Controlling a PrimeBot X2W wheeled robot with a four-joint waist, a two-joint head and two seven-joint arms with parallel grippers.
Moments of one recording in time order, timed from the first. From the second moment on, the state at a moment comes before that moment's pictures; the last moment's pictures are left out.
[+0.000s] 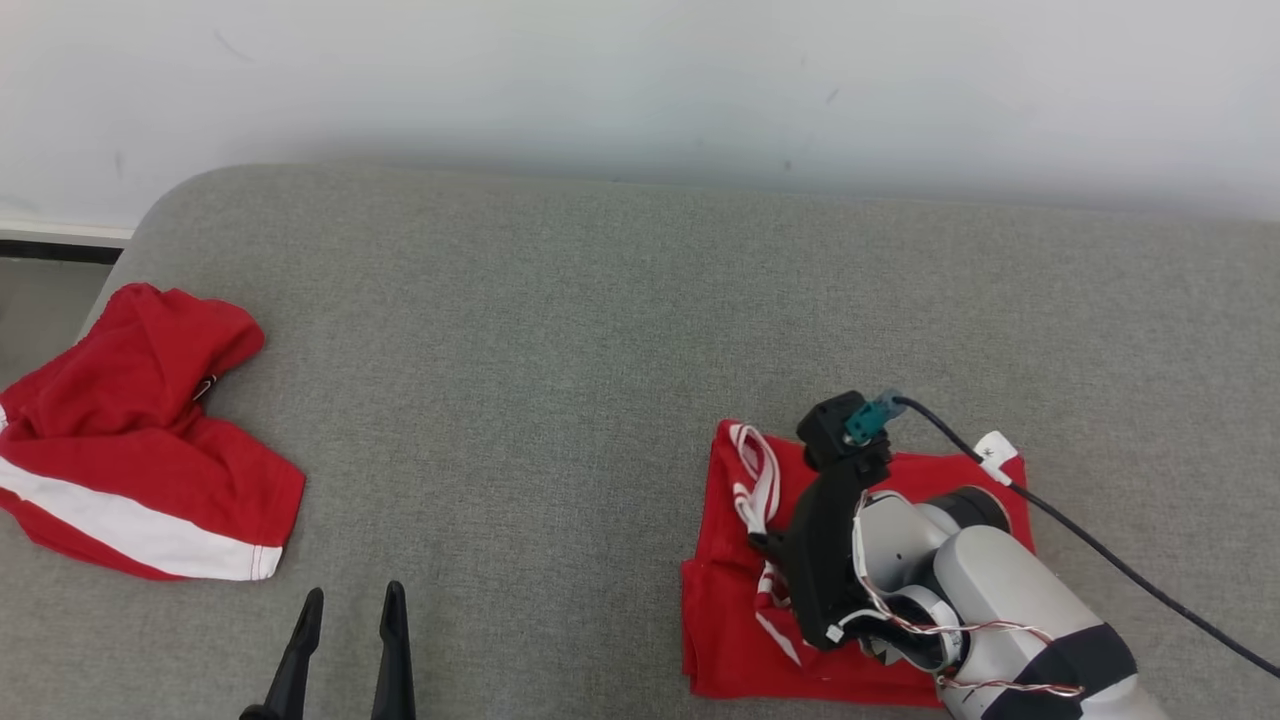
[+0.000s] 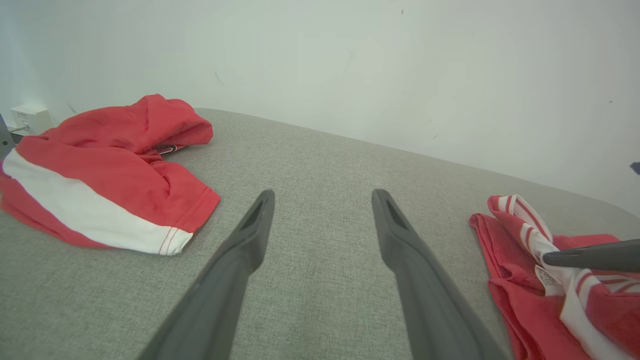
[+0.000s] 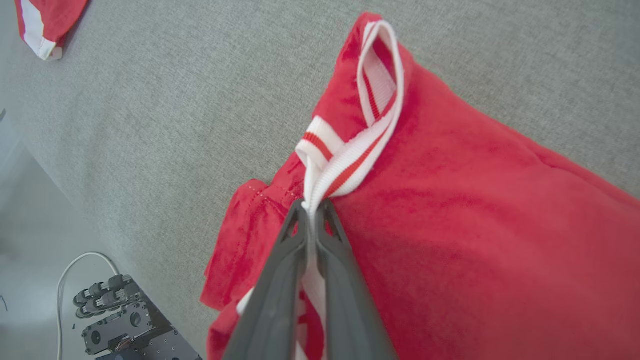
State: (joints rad) left arm 0.10 0.05 -0.05 0.05 -0.28 -0.11 -0.26; right arm -0.53 -0.18 0.51 0.42 0.55 0.13 0.76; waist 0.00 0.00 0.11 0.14
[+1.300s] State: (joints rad) left arm 0.14 0.05 -0.01 0.05 -0.26 -0.10 -0.26; right arm 0.01 -0.27 0.07 0.23 0.35 0.13 -0.09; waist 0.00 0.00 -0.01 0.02
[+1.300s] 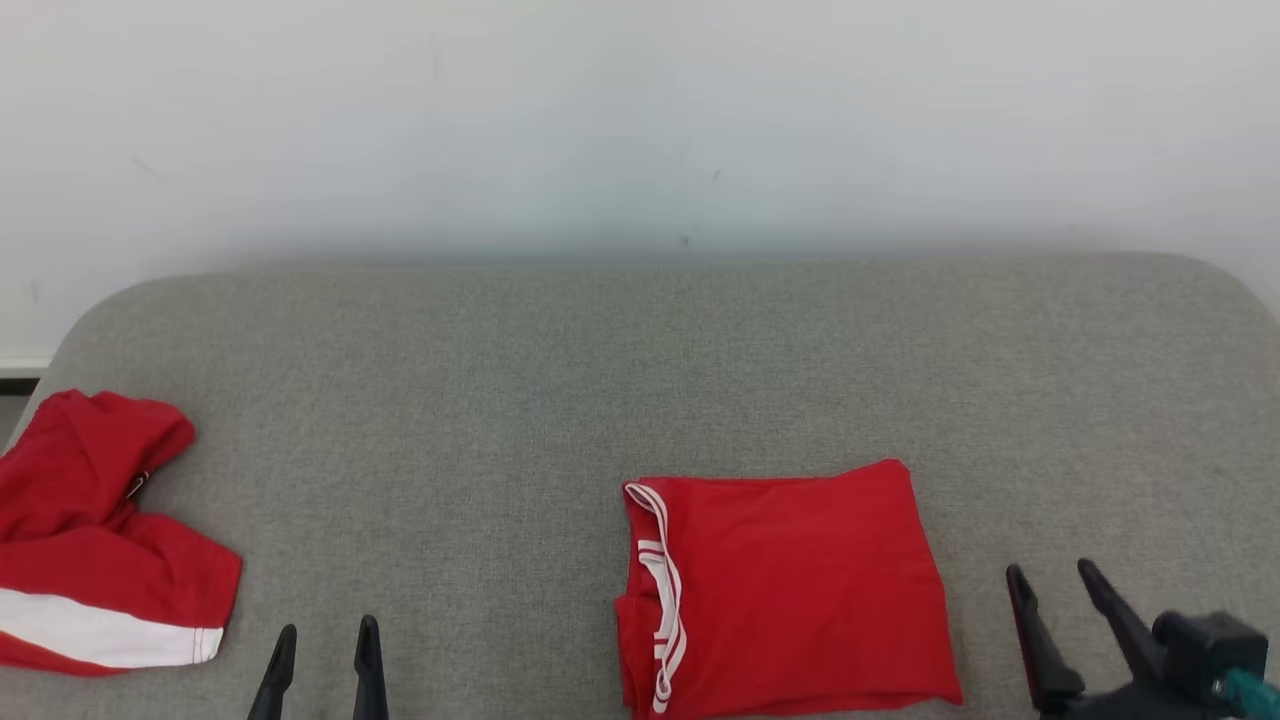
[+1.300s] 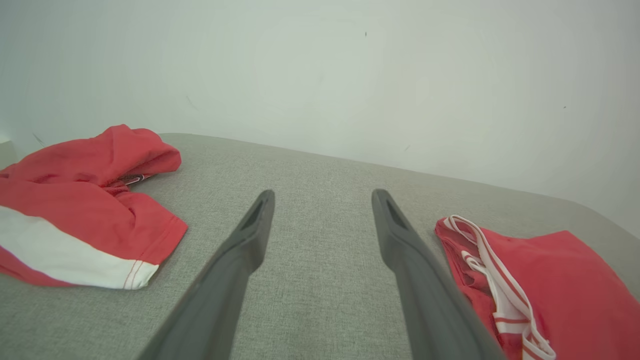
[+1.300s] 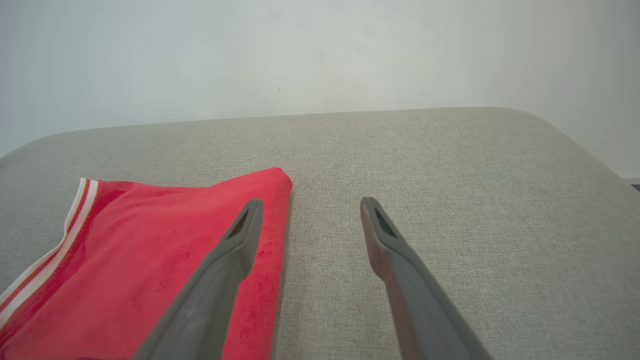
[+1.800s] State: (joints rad) left arm 0.19 0.05 0.02 0.13 -0.24 -0.11 -0.26; right arm 0.10 -0.19 0.11 0.23 0.31 0.13 -0.21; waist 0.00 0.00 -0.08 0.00
